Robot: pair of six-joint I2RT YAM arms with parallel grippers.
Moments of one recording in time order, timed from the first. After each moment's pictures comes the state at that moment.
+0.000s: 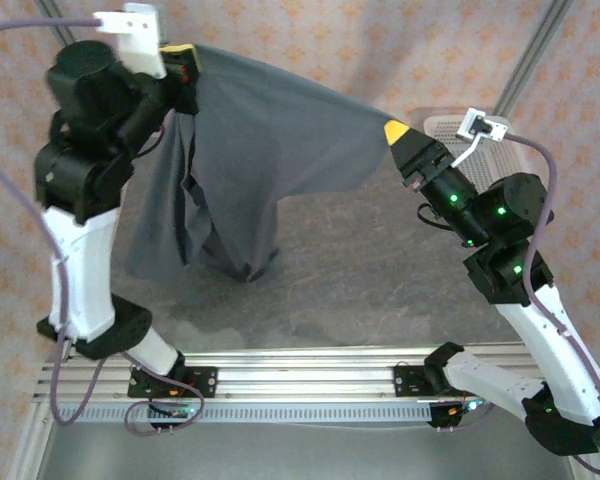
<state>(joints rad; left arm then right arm) -0.33 1.65 2.58 -0.99 -0.10 -0.09 0.57 0.96 1.37 -0.10 -0.14 0.89</state>
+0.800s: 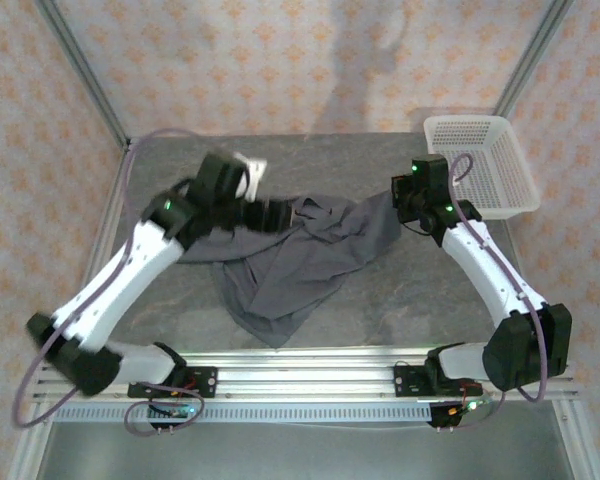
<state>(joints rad) -0.56 1.29 1.38 -0.89 0.14 -0.36 0.23 1.31 1.12 -0.48 0.01 1.53</state>
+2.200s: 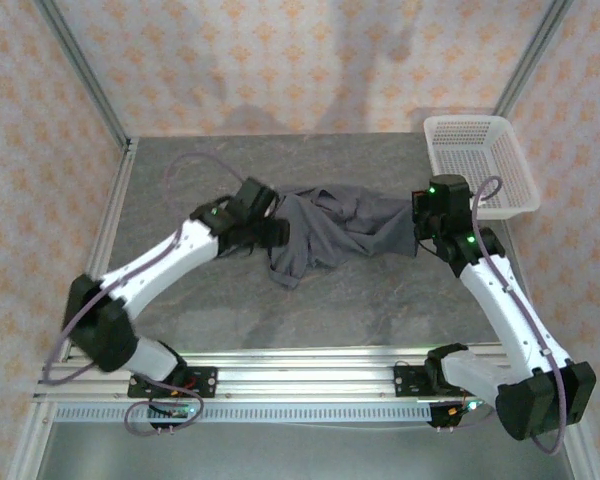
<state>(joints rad) -0.59 1.43 1.18 -0.74 -0.06 -0.56 0.23 1.07 1.02 -0.56 0.17 1.53</state>
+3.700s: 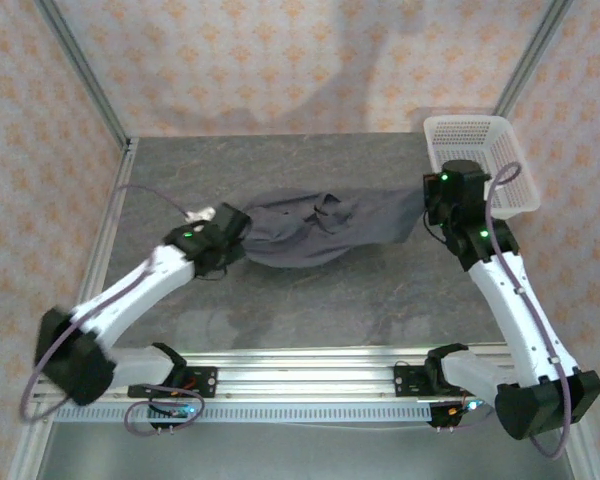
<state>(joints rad) -0.50 1.17 1.03 -0.89 -0.38 -0.94 0.22 1.06 1.22 -0.60 0.27 1.42</state>
